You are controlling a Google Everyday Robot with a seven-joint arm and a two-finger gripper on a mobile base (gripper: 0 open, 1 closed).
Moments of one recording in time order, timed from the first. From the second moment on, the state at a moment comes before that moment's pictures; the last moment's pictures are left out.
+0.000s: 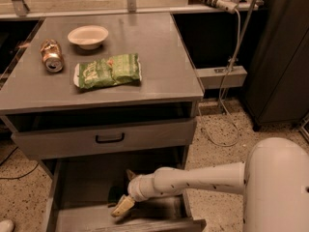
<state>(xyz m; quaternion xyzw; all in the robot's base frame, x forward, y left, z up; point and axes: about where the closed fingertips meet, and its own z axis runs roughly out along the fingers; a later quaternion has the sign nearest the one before) 0.504 0.135 0.380 -0.55 0.72 0.28 0.33</state>
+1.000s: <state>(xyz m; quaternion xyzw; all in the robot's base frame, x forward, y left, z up) 0.498 0.136 0.367 -0.53 0.72 0.29 0.33</state>
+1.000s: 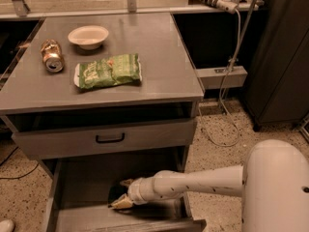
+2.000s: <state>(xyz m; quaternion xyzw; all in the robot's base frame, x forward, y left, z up) 0.498 0.136 0.367 -0.53 0.72 0.29 0.33</state>
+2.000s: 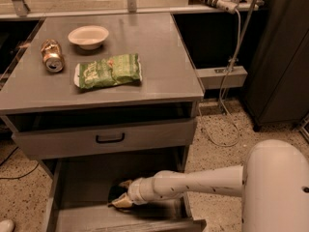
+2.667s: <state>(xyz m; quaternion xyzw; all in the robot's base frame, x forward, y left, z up) 0.483 0.106 0.420 -0.45 0.80 0.24 0.32</state>
